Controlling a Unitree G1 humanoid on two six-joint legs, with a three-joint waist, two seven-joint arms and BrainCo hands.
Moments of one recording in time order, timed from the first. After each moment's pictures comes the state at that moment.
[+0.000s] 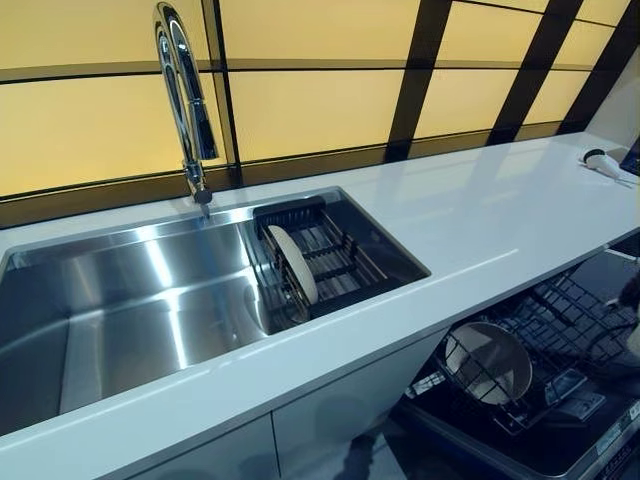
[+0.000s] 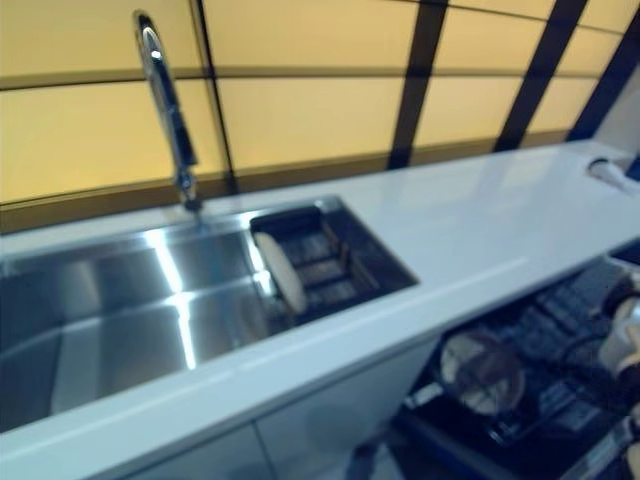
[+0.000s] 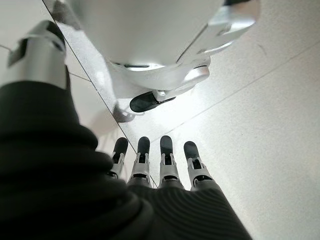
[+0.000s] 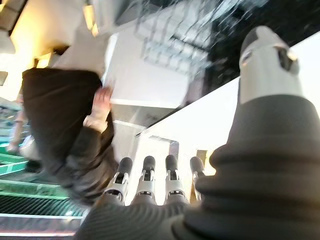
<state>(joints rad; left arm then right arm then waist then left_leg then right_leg) 0.02 0.32 -0.19 1.13 -0.13 0.32 -0.08 -0.64 -1.12 0.31 0.79 -0.52 0.47 0.10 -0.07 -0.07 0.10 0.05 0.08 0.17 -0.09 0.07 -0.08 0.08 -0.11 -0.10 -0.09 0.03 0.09</state>
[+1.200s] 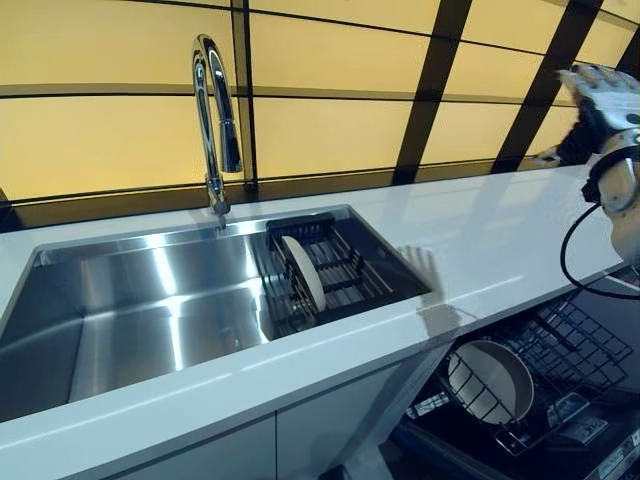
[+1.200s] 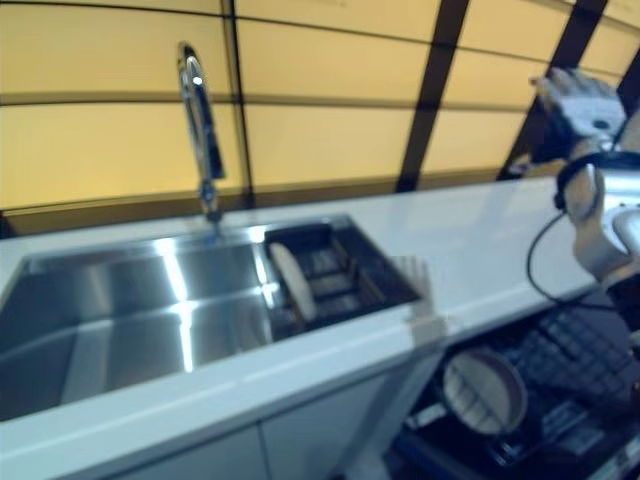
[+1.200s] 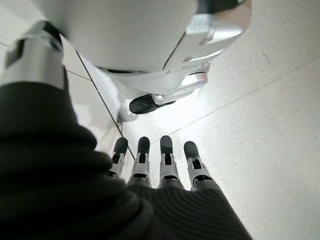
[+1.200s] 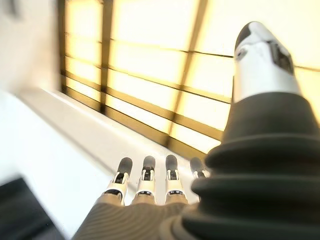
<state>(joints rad) 0.03 0.31 -0.19 1.16 -0.14 0.32 -0.06 -1.07 -1.18 0.54 0.33 -0.53 0.17 -0.08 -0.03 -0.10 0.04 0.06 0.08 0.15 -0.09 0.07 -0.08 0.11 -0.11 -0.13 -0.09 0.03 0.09</state>
